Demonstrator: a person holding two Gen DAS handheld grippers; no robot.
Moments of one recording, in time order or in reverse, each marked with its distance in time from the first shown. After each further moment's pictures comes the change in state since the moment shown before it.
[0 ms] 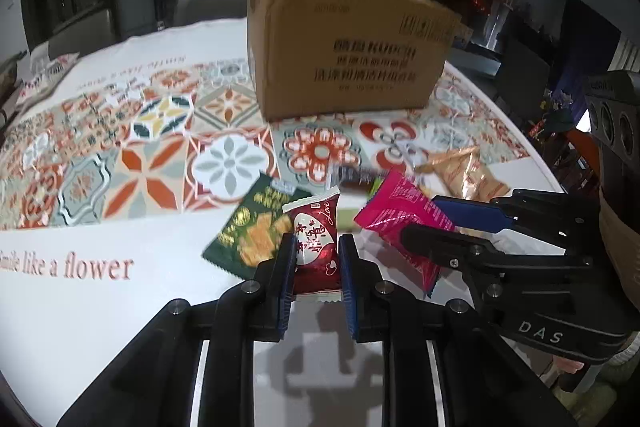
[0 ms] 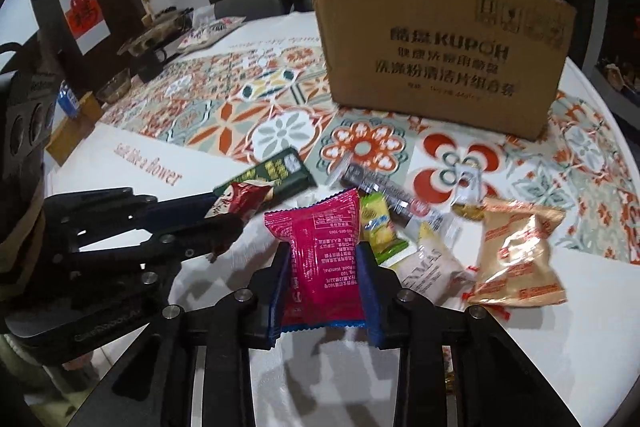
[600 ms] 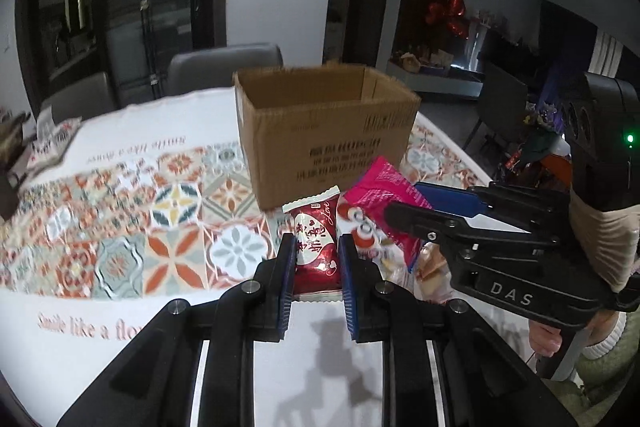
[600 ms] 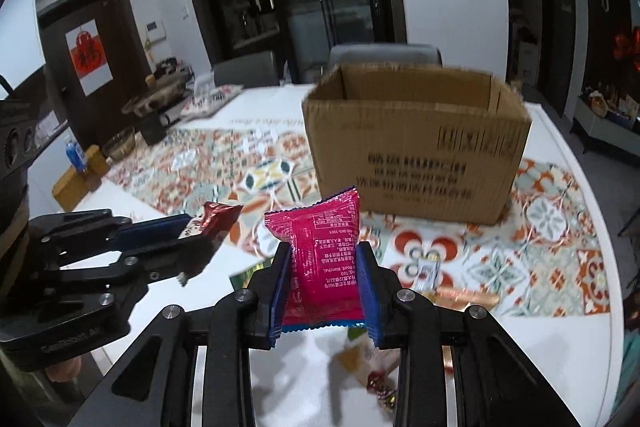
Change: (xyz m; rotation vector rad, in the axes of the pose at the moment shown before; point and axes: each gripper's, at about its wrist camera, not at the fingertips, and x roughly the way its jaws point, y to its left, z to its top) left arm -0.079 -0.017 0.061 0.086 -0.137 -0.015; right arm -0.071 -0.001 0.053 0.009 -0.206 -0.025
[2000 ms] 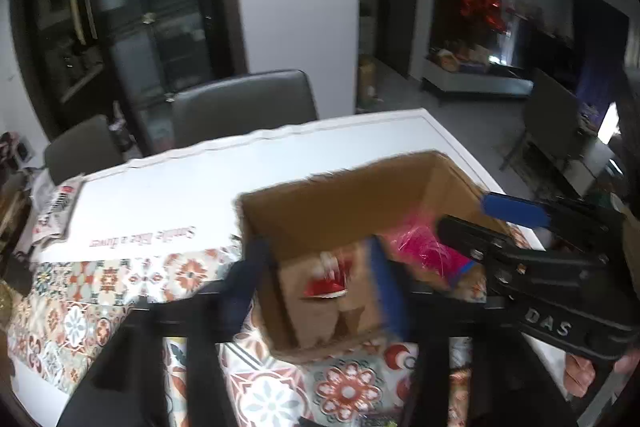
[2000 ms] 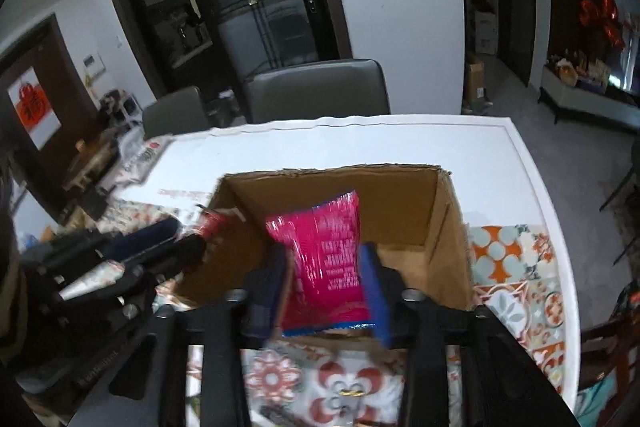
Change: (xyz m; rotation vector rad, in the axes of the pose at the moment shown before) left arm 0.128 0.026 0.164 0.002 0.035 0.149; right arm 0.077 -0.110 0.159 0.155 0.074 -0.141
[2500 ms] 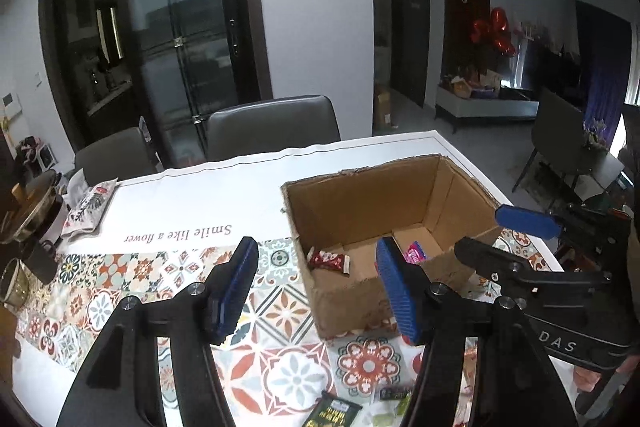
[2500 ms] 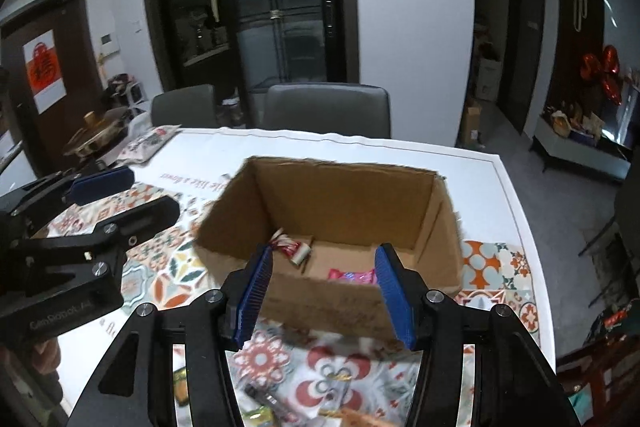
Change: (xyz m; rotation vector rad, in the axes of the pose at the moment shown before) left arm -0.066 0.017 -0.049 -0.012 -0.116 0.052; right arm -0.046 0.036 -0.045 -0.138 -0.107 -0.023
